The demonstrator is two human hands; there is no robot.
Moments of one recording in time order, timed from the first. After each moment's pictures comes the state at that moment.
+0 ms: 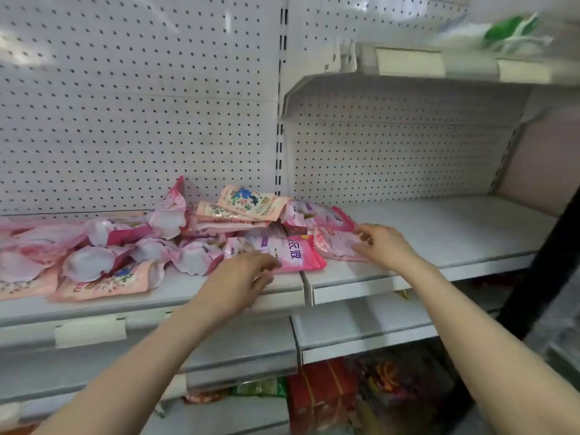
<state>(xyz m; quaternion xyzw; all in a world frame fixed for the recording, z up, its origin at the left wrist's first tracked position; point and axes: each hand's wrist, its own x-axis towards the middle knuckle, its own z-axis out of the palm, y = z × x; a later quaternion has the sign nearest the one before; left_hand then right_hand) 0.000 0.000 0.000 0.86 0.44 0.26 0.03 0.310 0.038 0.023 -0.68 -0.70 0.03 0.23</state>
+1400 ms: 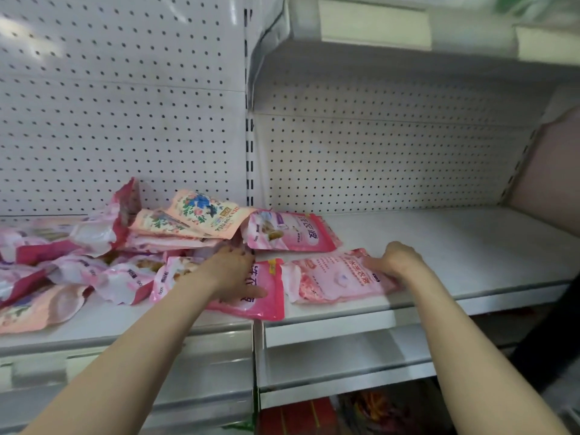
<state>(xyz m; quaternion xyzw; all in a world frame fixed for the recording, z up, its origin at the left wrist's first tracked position) 0.096 0.121 -0.012 0.82 0.56 -0.07 -0.01 0.415 0.125 0.004 -0.83 -0.53 0.15 0.09</state>
